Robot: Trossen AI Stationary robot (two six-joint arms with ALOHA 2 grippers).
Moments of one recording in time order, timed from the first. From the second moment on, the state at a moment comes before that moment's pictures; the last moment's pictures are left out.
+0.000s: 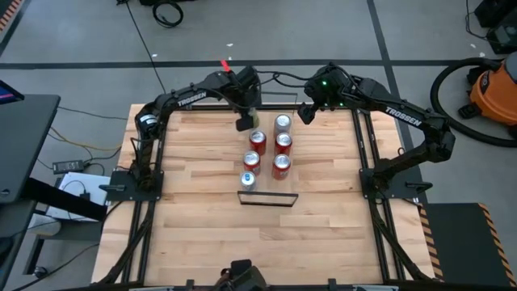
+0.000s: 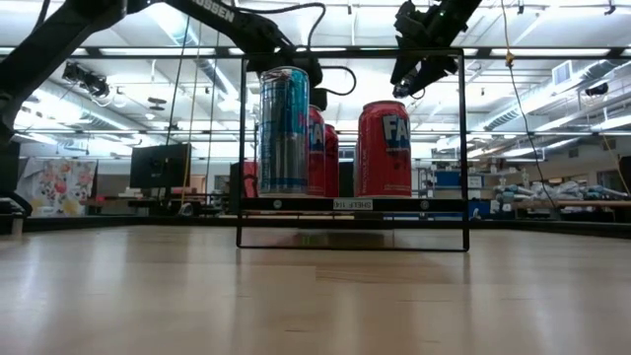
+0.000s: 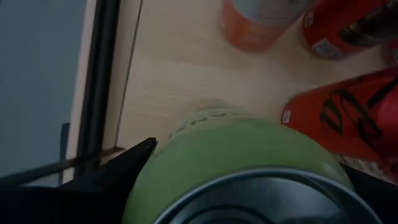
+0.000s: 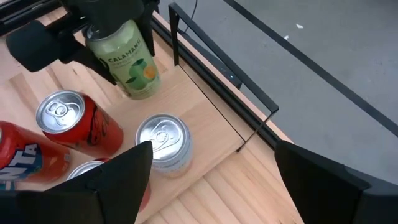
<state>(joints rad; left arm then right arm) 0.60 2.03 1.87 -0.99 0.20 0.47 -0.54 1.35 1.42 -0.85 0.11 0.13</state>
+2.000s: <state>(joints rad) 0.51 2.05 1.79 -0.85 0.20 0.48 -0.53 1.35 1.42 -0.84 0.10 0.13</state>
